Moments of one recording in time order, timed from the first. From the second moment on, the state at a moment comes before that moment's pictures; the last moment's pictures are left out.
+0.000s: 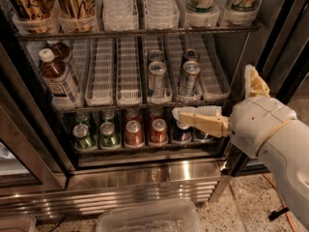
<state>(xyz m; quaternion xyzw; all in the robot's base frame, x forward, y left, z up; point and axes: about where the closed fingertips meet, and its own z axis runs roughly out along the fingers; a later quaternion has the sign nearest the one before) 0.459 -0.121 0.955 -0.26 0.69 0.08 0.67</state>
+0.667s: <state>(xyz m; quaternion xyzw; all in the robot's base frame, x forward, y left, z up) 0.454 -0.114 0.964 -0.25 0.66 0.05 0.71</state>
